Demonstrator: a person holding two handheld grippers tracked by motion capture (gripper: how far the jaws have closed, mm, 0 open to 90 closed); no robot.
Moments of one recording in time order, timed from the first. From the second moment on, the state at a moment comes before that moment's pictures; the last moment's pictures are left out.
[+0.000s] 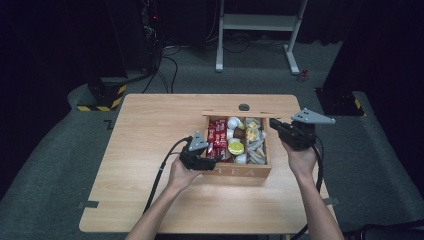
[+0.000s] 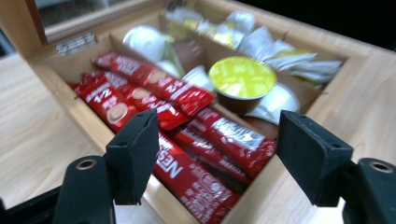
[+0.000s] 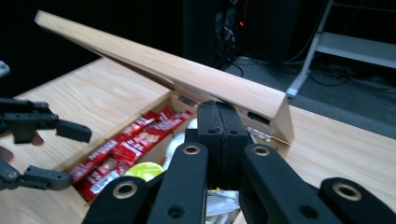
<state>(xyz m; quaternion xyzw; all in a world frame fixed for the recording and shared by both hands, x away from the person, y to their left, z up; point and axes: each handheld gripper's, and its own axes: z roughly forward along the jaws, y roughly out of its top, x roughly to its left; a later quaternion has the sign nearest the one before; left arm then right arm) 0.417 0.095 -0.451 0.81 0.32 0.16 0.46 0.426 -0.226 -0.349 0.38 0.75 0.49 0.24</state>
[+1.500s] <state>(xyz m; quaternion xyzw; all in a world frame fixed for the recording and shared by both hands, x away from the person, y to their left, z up) 0.460 0.021 -0.438 0.87 0.29 0.15 0.36 0.460 -0.217 -0.345 0.40 0.73 0.50 0.21</state>
